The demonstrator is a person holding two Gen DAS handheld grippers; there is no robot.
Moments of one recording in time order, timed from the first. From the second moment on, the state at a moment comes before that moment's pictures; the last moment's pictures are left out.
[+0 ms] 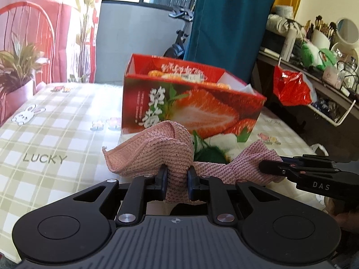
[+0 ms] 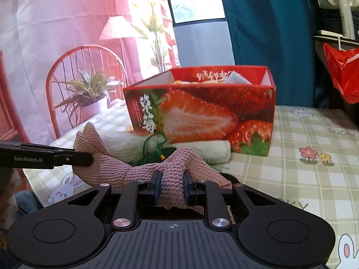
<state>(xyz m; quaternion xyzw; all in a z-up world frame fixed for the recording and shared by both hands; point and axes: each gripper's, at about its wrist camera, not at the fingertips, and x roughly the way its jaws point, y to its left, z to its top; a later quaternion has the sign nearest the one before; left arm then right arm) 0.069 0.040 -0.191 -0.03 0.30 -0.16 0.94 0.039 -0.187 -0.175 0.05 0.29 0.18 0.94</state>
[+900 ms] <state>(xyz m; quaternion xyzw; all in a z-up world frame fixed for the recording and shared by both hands) 0.062 0.042 -0.177 -0.03 0.26 -0.16 0.95 0.033 -0.189 -0.159 0.06 0.25 0.18 0.95</state>
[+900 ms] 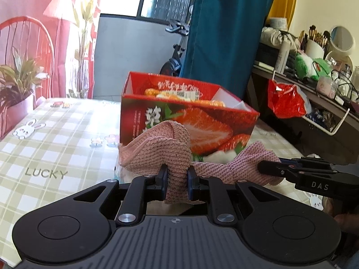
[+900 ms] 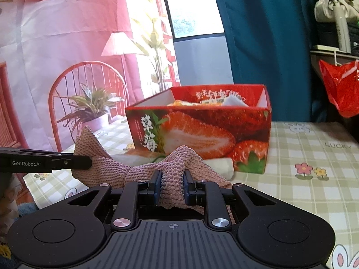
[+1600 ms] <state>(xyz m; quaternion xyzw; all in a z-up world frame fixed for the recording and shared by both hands) 0.159 0.022 -0.086 0.00 0.19 -0.19 0.96 0.125 -0.207 -0.084 0.05 0.19 0.19 0.96</state>
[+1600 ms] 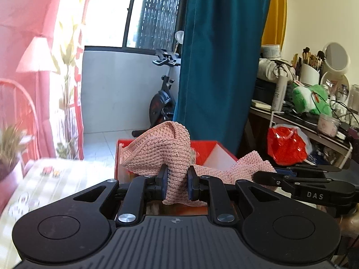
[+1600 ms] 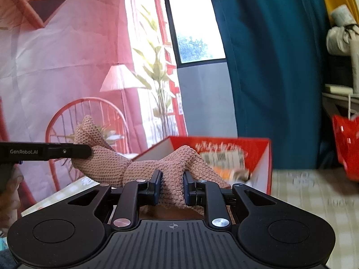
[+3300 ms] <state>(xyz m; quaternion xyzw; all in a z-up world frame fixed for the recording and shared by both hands) 0.227 0.009 -0.106 0.05 0.31 -0.16 0.94 0.229 -0.195 -0.094 0.01 0.32 0.14 0.94</state>
